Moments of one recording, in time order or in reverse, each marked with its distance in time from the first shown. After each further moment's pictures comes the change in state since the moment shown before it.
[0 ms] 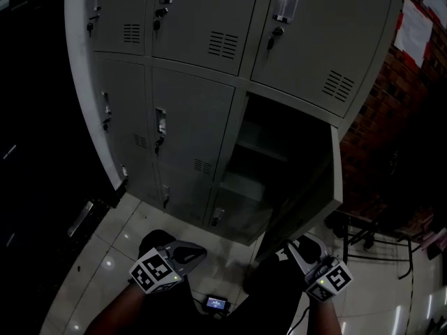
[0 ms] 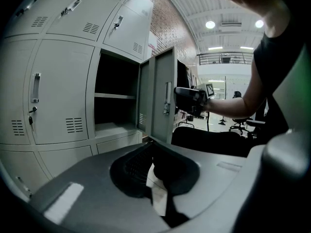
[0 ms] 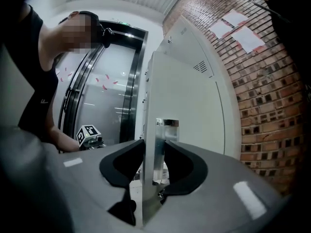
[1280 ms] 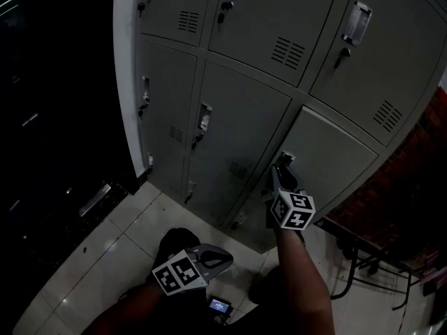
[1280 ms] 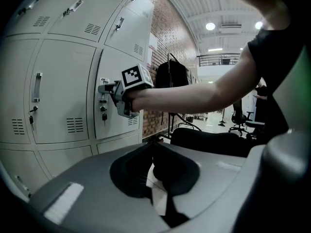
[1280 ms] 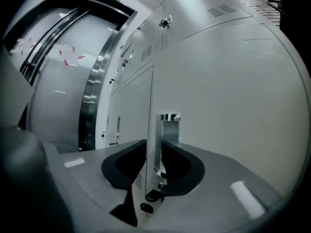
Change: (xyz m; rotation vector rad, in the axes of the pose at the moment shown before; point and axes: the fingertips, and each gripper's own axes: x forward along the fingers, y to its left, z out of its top) left arm 0.000 -0.002 0.005 -0.007 -0.022 -0.012; right arm 0.268 -0.096 -0.029 -0.016 0.119 -0.328
